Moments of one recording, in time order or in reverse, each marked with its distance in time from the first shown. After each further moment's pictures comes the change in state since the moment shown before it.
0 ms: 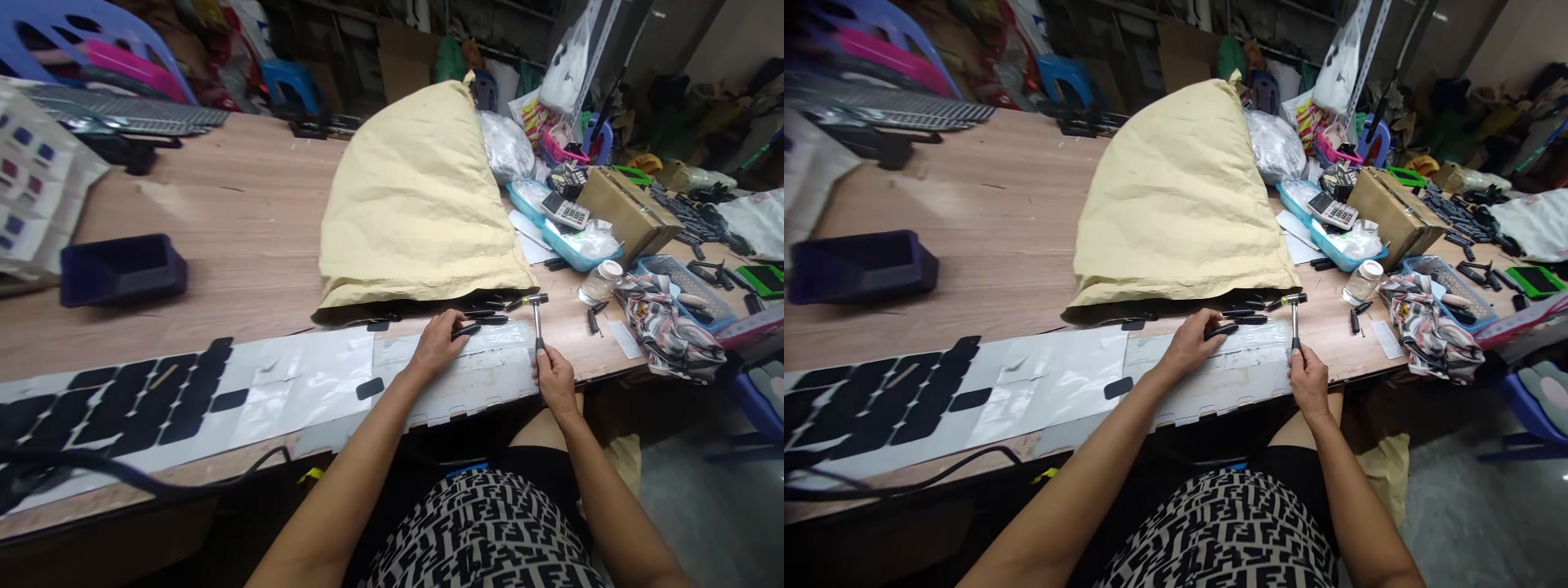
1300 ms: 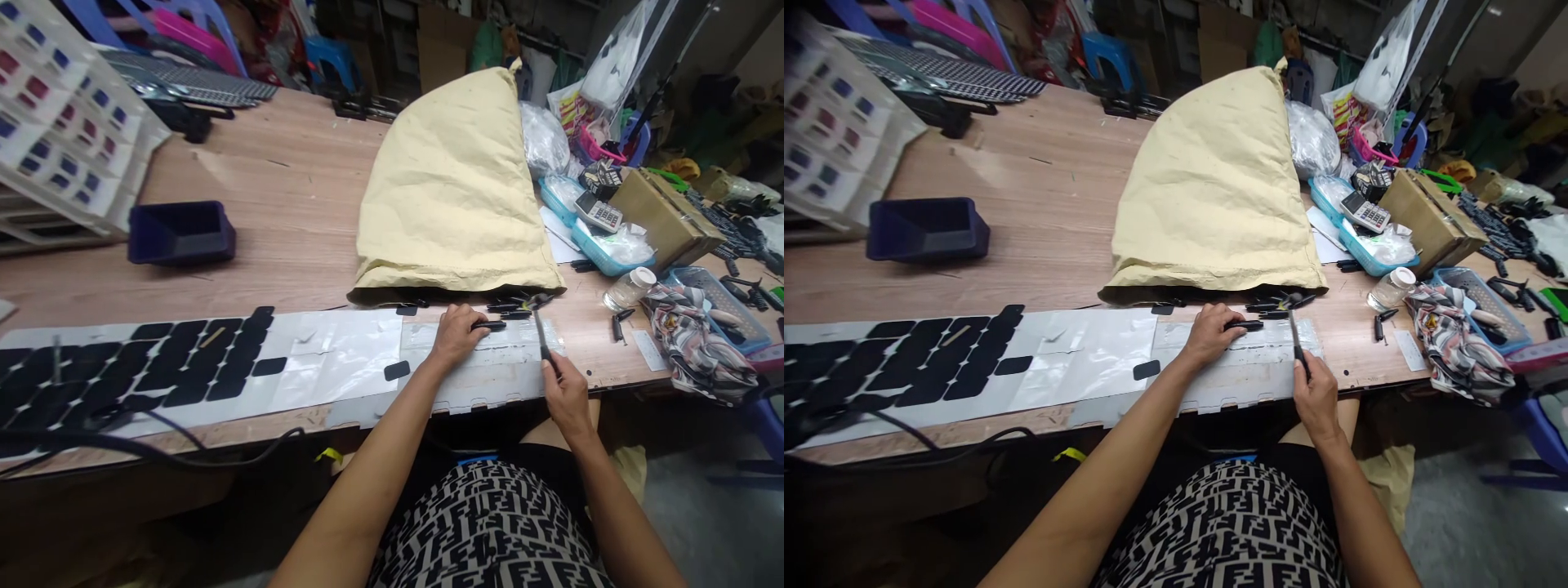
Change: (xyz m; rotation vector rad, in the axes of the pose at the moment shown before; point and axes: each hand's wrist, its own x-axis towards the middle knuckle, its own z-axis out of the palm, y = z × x) left_hand 0.001 -0.010 0.000 0.012 0.048 -0.076; right_hand -0.020 -0.015 0.010 -0.318 -0.009 -0.354
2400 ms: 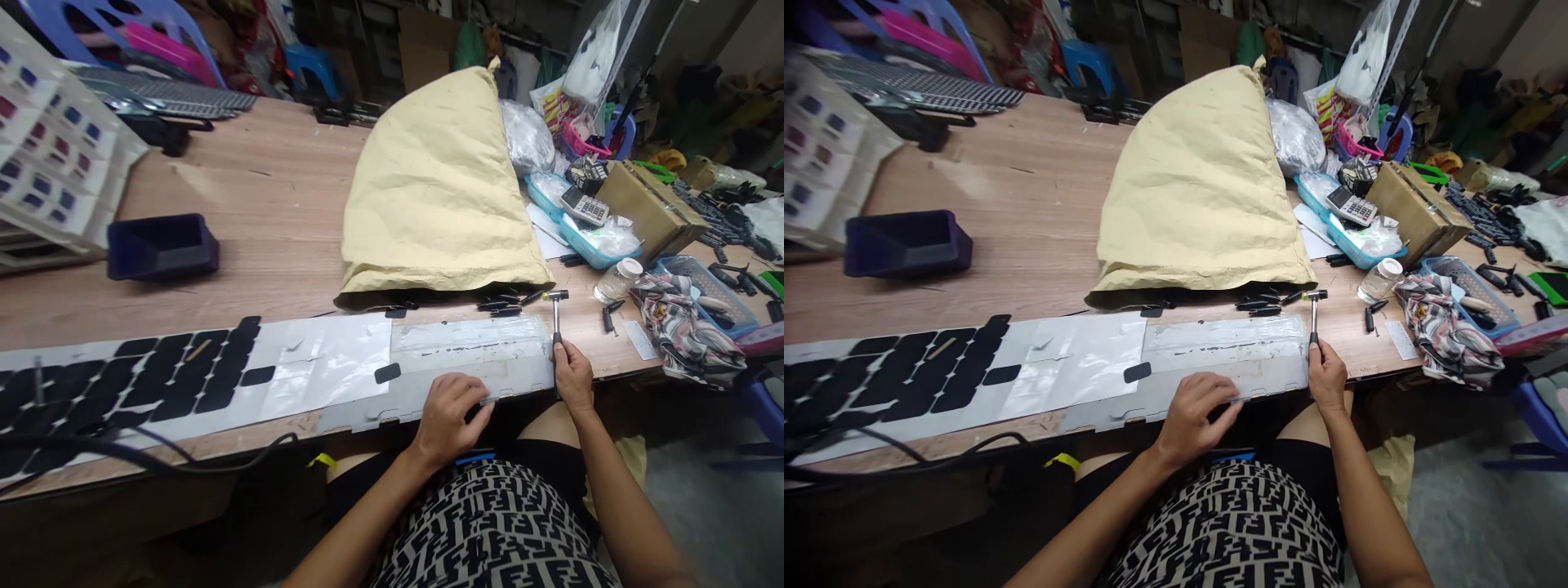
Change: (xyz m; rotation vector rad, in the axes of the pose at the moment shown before) left_hand -0.134 0.044 -0.003 0.073 0.066 0.299; right_hand 0.019 0.029 -0.011 0.036 0.076 0.314
